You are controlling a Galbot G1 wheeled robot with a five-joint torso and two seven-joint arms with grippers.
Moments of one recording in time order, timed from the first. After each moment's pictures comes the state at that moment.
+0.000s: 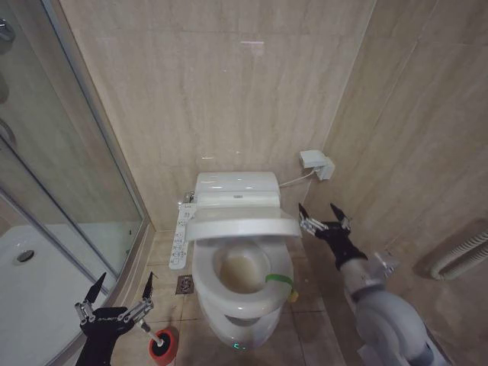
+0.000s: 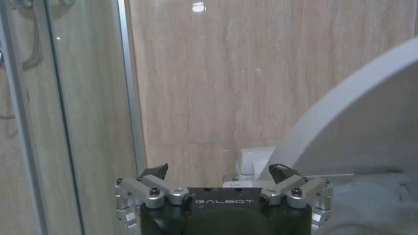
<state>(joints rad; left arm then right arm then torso) 2.04 -1.40 -0.70 -2.46 -0.17 -0.13 -0.05 -1.43 1.15 0.55 2.34 0.56 -0.24 0.27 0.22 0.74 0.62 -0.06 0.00</state>
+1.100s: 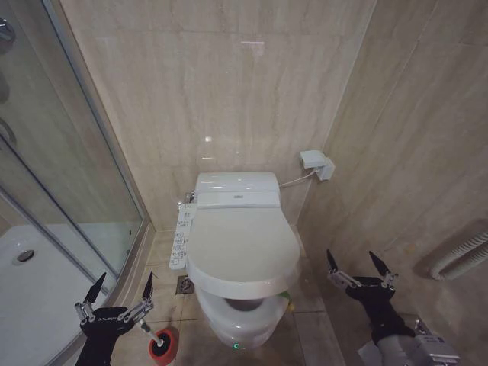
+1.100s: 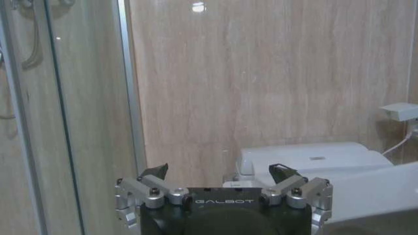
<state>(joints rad) 2.04 -1.40 -0.70 -2.46 -0.17 -0.13 -0.05 -1.89 1.45 0.71 2.50 0.20 -0.12 0.09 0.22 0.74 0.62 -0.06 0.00</state>
